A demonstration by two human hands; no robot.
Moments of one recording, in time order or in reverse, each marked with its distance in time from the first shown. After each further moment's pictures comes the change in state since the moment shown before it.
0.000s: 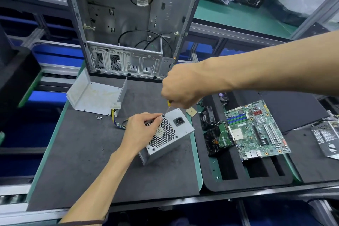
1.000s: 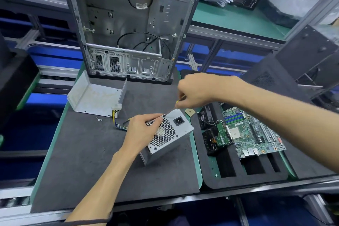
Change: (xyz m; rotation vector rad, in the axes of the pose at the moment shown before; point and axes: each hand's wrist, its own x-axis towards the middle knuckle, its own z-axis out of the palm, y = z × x) left_hand 0.001 -0.001 -0.004 -0.025 -0.041 -0.044; right_hand -0.013 0.000 0.040 0.552 0.088 0.339
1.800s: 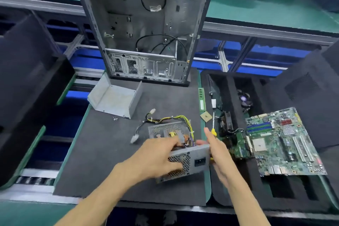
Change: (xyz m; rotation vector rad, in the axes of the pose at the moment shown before) left_hand -0.039 0.051 0.007 0.716 -0.502 0.190; right_hand -0.036 -0.032 0.213 1.973 0.178 0.750
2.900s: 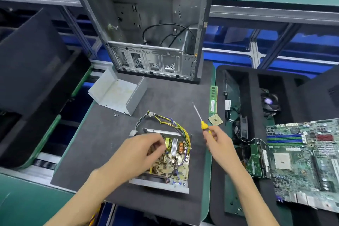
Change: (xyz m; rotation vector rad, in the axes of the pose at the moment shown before) left_hand 0.012 -0.011 0.012 -0.049 0.200 -0.256; right_hand 0.091 0.003 -0.023 -0.366 -0.098 -0.353
